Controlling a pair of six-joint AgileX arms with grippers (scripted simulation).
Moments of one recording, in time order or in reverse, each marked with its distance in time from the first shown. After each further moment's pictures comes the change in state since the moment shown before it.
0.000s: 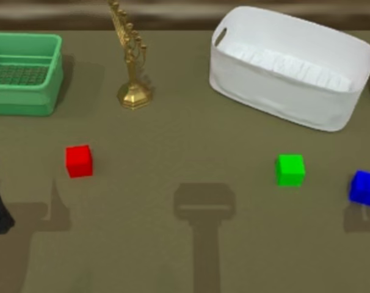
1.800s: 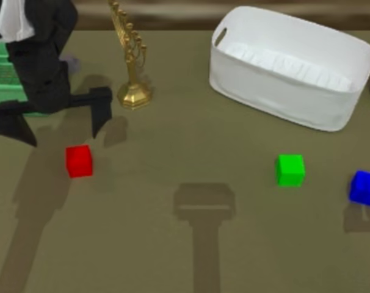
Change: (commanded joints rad) left arm -0.219 2.097 1.608 -1.075 0.002 -0.363; right arm 0.000 0.000 0.000 0.000 0.000 0.000
